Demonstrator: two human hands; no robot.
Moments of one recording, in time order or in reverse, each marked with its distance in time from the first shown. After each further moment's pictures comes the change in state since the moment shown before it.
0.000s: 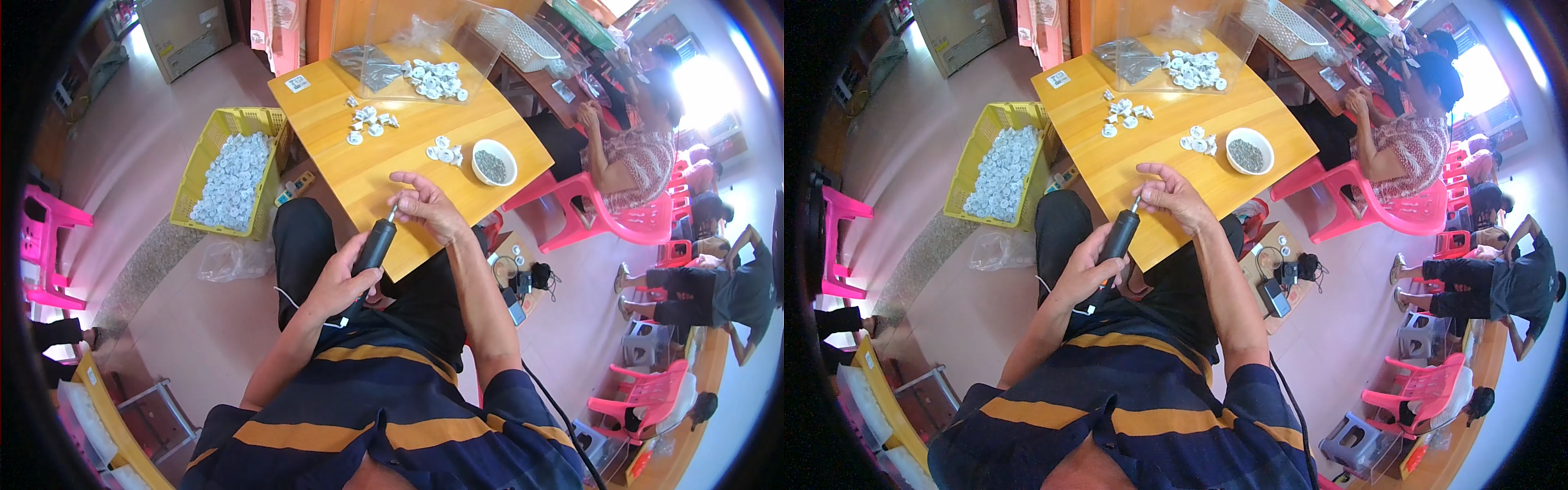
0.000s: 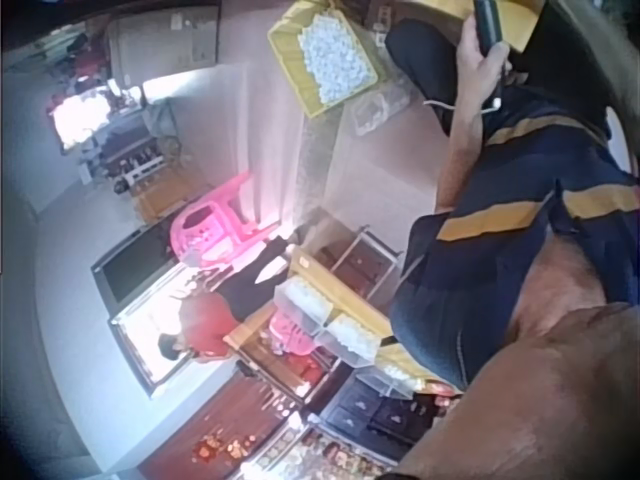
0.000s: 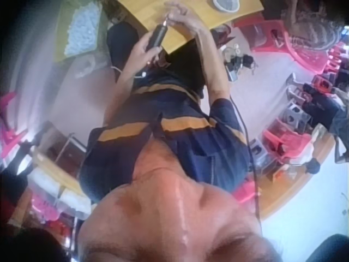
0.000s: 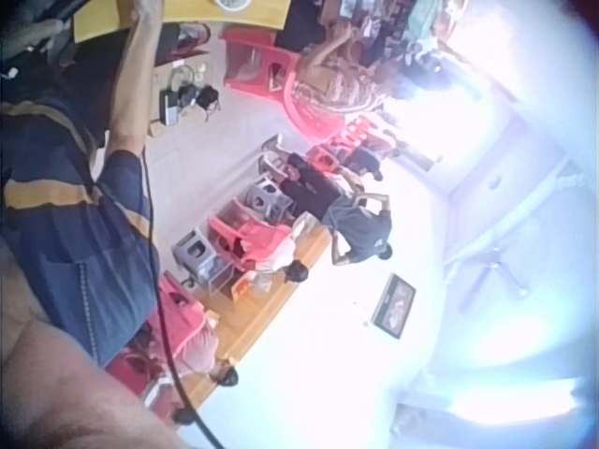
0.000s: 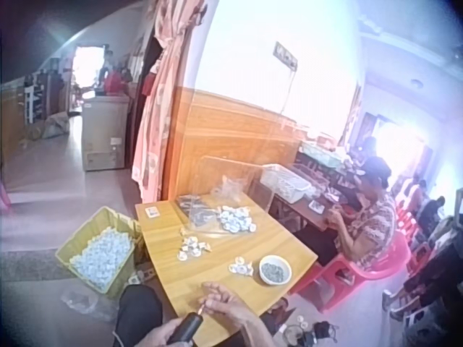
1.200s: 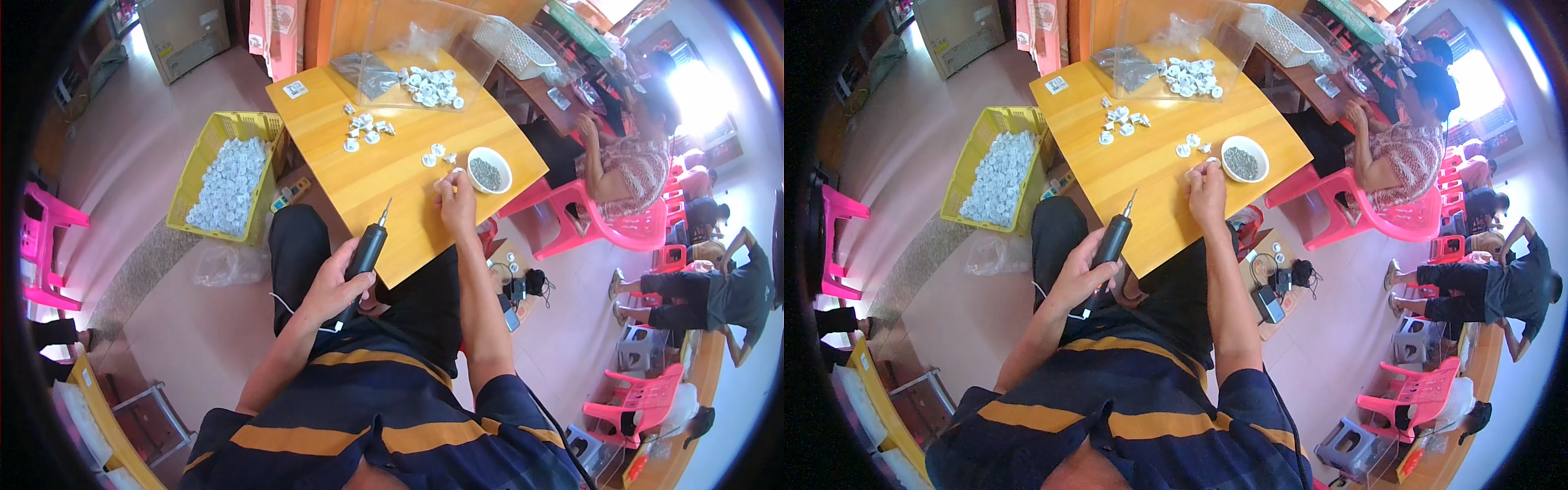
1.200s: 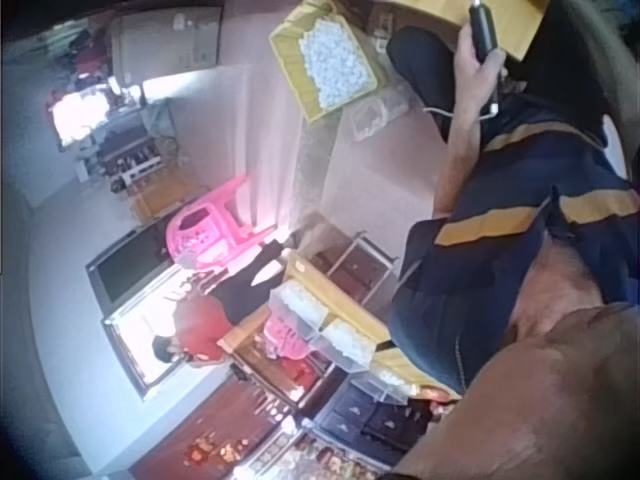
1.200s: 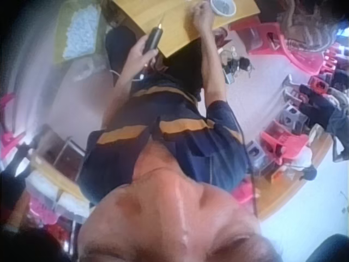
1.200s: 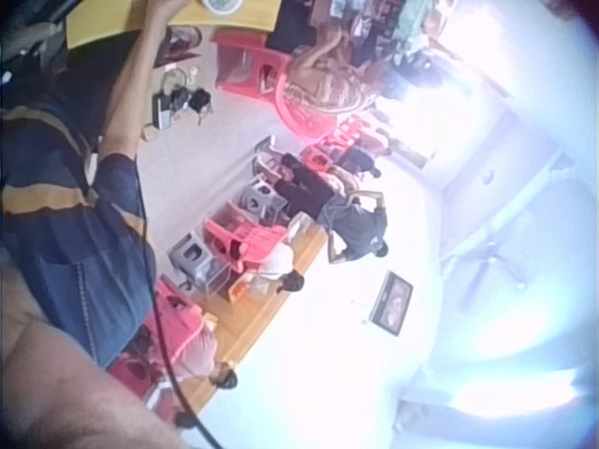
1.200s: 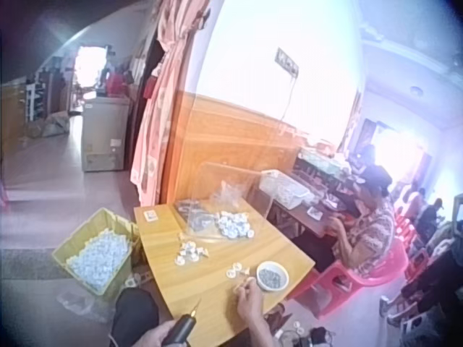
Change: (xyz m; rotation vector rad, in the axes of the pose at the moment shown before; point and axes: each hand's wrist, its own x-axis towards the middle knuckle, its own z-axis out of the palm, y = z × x) left_hand 0.001 0.004 -0.002 0.020 0.057 -0.014; right_hand 0.018 0.018 -0.072 -0.915 0.800 -0.391
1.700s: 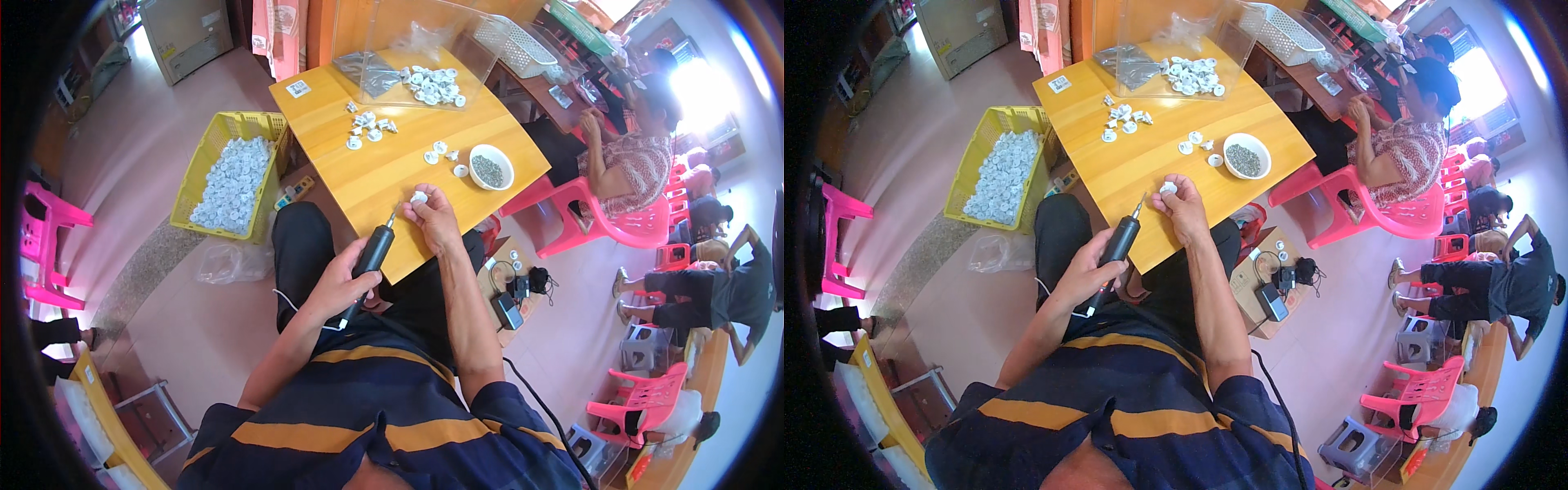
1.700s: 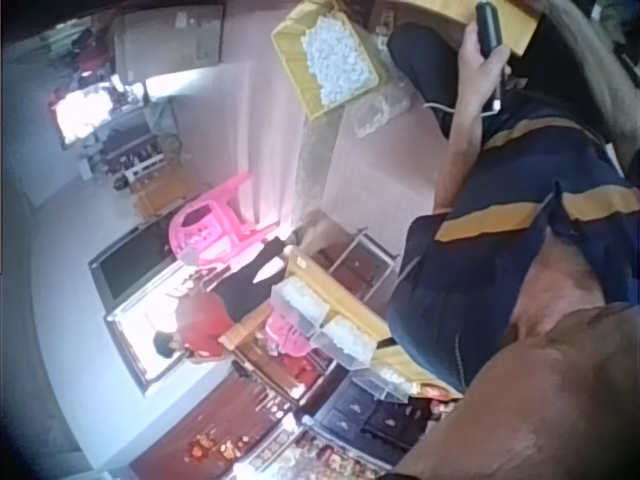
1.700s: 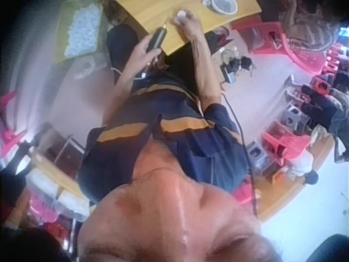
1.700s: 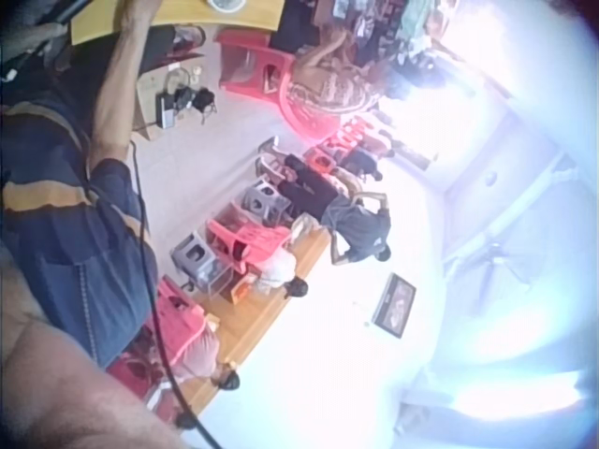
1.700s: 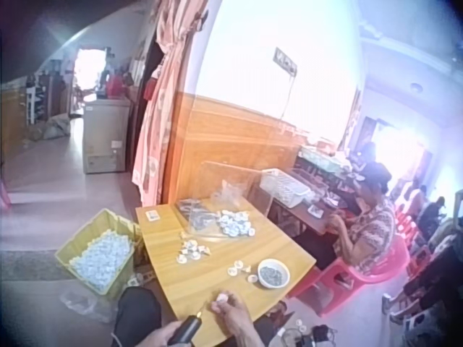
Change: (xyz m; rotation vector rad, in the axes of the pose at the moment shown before) left_hand 0.001 -0.009 0.002 0.043 -0.045 -0.054; right_hand -0.049 -0.031 0.026 0.916 -0.266 0.494
